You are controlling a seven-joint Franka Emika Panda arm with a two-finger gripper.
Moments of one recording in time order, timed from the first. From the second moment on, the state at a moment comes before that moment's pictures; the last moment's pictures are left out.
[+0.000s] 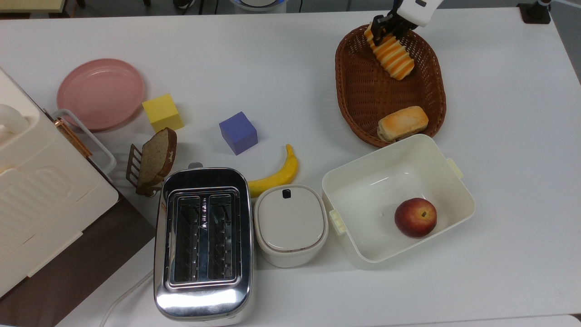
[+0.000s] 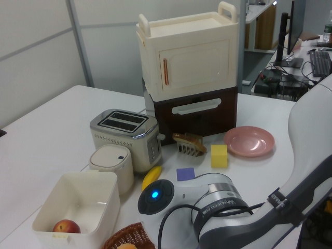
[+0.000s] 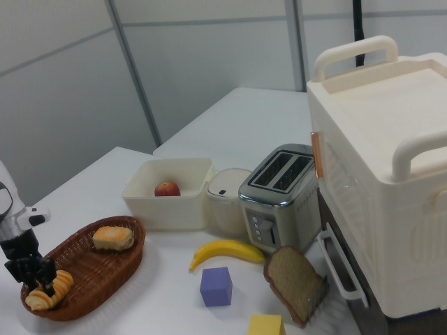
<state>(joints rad) 0.67 0.09 0.09 -2.11 -0.06 1.98 0.40</state>
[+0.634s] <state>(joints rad) 0.64 0.09 0.09 -2.09 -0.12 1.98 0.48</state>
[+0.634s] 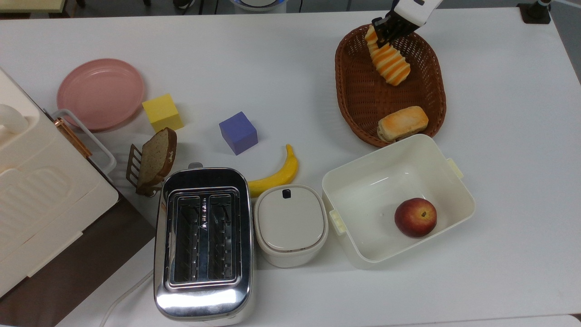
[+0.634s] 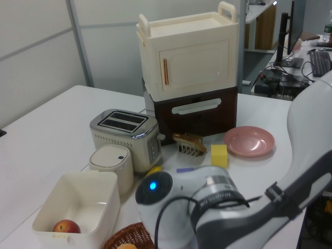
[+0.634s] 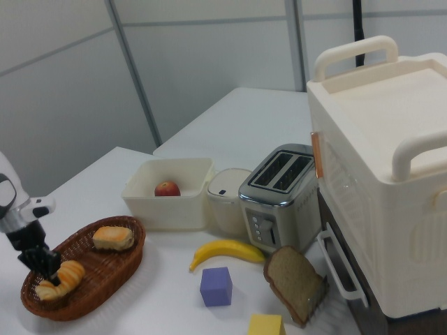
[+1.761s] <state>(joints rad) 0.30 -0.02 0.05 -1.96 -0.16 1.96 0.41</state>
